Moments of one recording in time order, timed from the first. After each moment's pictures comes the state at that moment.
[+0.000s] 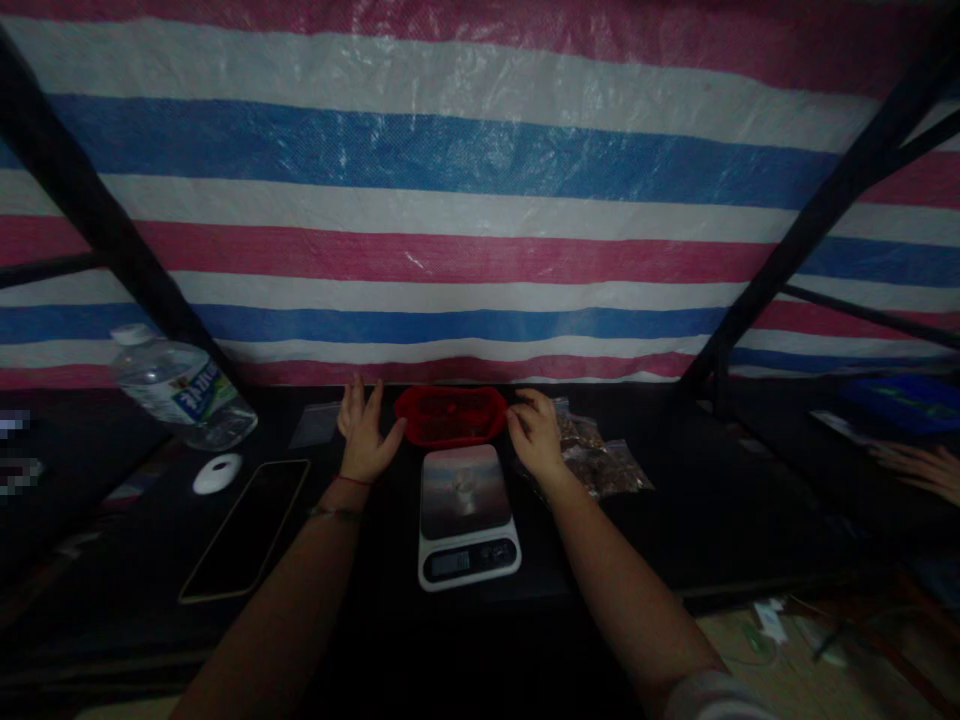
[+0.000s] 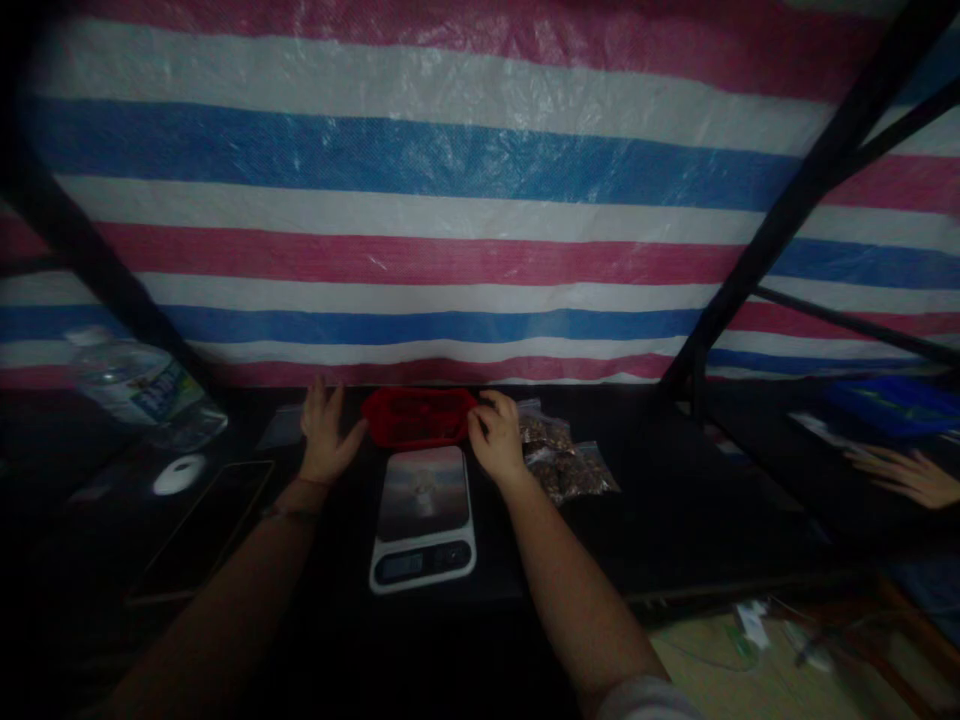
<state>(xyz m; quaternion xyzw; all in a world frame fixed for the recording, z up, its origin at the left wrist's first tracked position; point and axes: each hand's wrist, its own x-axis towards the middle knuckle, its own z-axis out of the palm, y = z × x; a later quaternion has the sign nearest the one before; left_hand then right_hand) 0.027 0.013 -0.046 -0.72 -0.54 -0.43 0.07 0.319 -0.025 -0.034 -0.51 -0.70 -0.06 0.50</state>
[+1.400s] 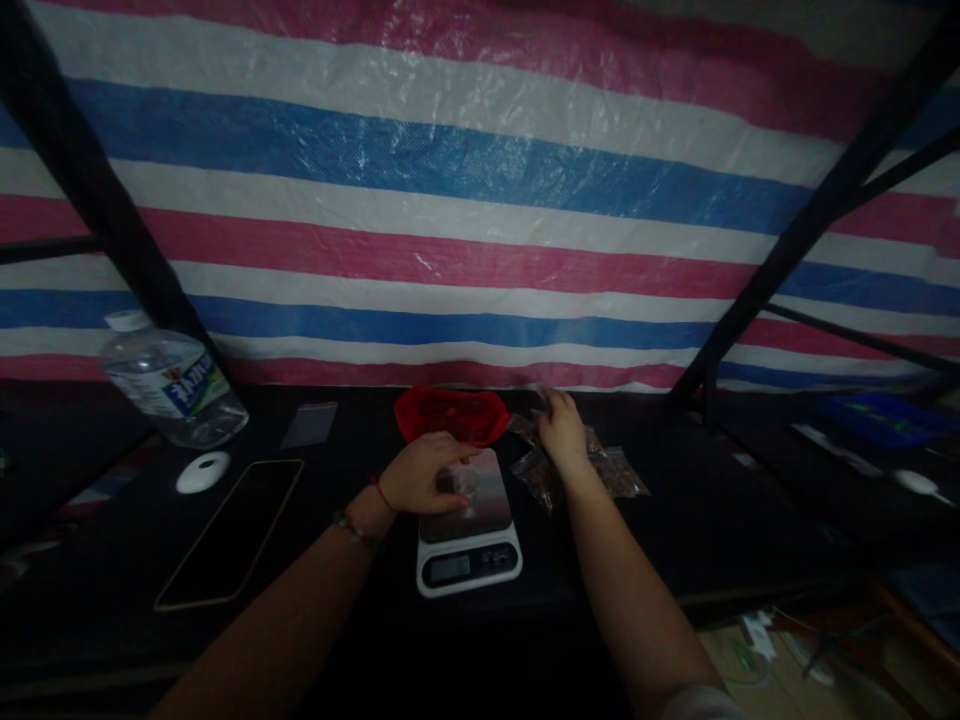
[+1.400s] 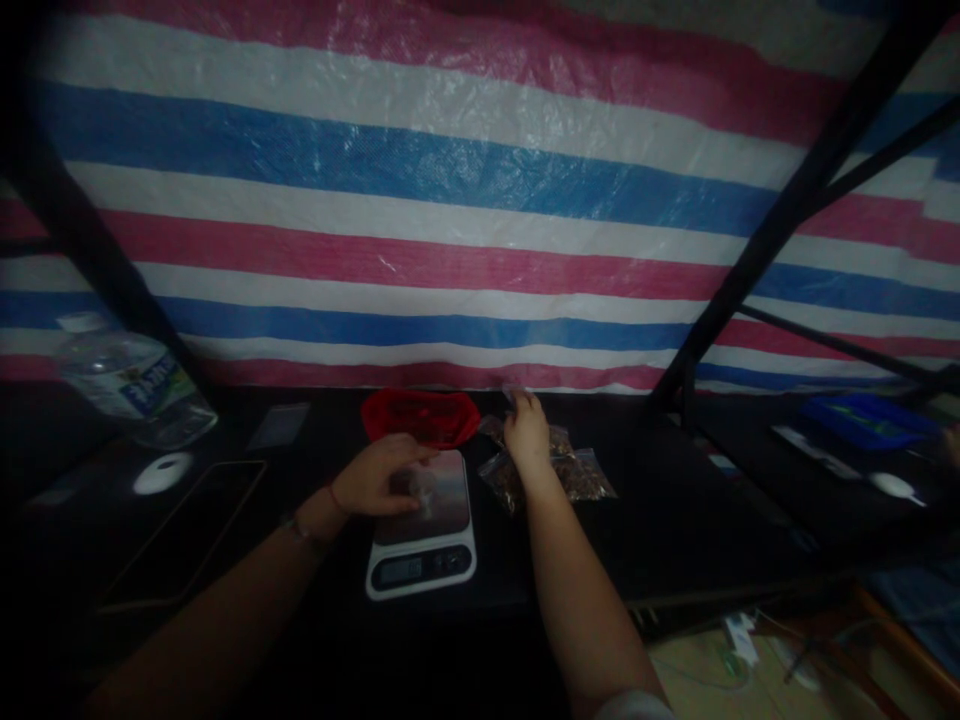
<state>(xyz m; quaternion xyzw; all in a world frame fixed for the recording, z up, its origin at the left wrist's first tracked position) 0.078 -0.030 -0.015 -0.94 -0.20 -0.25 -0.13 0.364 -0.004 -0.042 -0.67 -0.63 -0.06 0.39</state>
